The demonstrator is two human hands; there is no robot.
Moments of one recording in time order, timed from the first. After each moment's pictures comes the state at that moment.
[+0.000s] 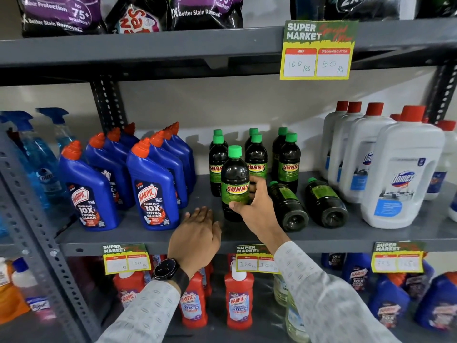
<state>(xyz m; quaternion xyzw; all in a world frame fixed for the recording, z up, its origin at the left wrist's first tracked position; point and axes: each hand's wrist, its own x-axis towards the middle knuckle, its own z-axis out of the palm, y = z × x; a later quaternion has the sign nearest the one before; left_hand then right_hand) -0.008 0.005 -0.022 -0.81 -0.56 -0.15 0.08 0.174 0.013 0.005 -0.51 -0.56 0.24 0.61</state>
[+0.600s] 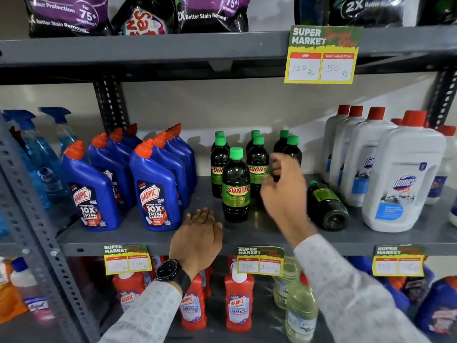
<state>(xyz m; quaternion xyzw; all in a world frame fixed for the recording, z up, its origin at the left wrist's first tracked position) -0.006 0.004 -0.019 -0.82 -0.56 -0.13 0.06 0.202 -0.014 0.059 -0.59 -0.56 -0.05 0.58</state>
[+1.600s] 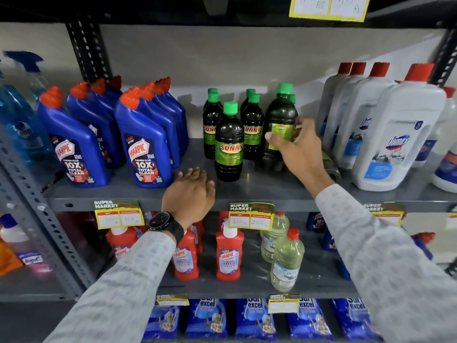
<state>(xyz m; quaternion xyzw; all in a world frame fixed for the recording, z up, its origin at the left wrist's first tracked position) -0.004 0.004 -0.021 -0.81 -0.56 -0.14 0.06 0.253 -0.024 0.059 -0.62 -0.52 0.09 0.58</state>
